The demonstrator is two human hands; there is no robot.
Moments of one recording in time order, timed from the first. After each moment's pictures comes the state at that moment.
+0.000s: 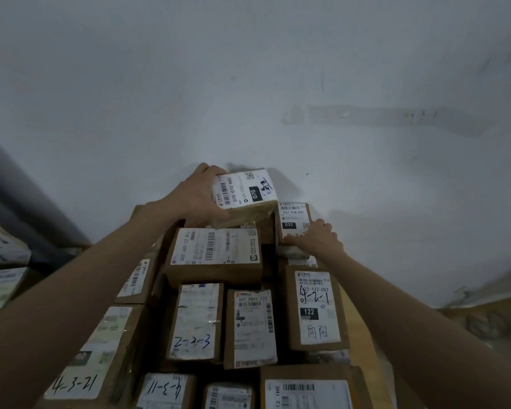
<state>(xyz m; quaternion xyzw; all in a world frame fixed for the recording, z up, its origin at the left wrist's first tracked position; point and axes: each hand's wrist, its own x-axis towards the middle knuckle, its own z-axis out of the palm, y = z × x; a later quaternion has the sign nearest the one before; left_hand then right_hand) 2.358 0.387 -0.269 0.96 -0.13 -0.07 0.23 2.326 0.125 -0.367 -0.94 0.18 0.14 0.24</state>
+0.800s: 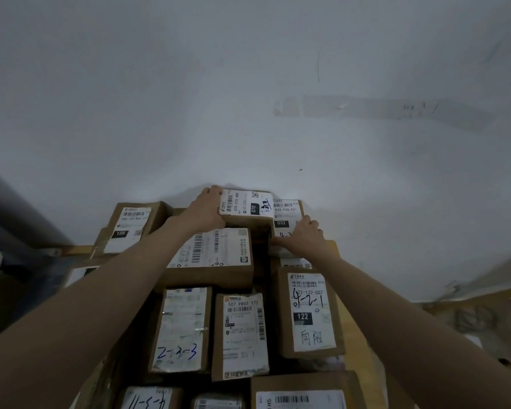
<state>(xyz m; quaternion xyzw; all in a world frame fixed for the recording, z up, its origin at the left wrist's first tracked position) 2.390 0.359 -0.350 0.96 -0.07 -0.12 0.23 2.337 0.135 -0.379 -0.95 0.16 0.14 0.25</state>
